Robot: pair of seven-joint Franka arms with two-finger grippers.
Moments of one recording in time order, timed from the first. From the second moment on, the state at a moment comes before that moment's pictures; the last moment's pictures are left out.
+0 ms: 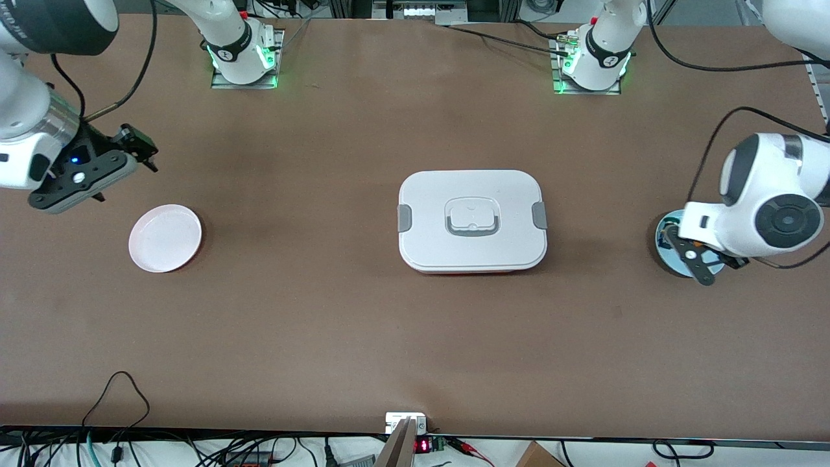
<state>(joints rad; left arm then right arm) 0.40 0.45 -0.38 -1.68 0.53 1.86 0.97 0.22 0.10 -0.12 -1.57 -0.07 1.64 -0.52</state>
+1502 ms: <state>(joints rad) 0.55 0.60 -0.38 -1.88 0.79 2.23 1.11 0.19 0.10 -0.12 -1.57 0.04 1.55 -0.04</state>
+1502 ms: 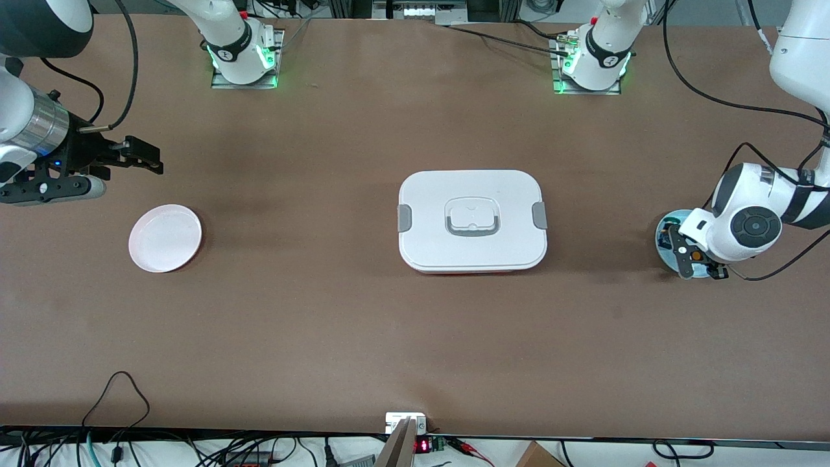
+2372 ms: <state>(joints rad) 0.58 0.64 -0.37 -1.88 0.85 2.26 1.07 0.19 0.10 -0.11 -1.55 0.03 1.55 -0.04</state>
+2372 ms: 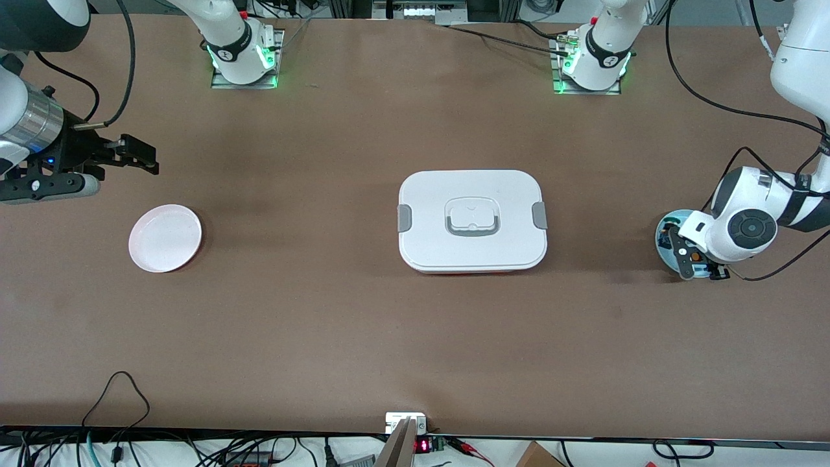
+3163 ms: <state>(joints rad) 0.61 0.40 -0.66 -1.70 0.60 1.67 1.06 0.19 0.10 -0.11 -1.55 0.03 1.59 -0.04</state>
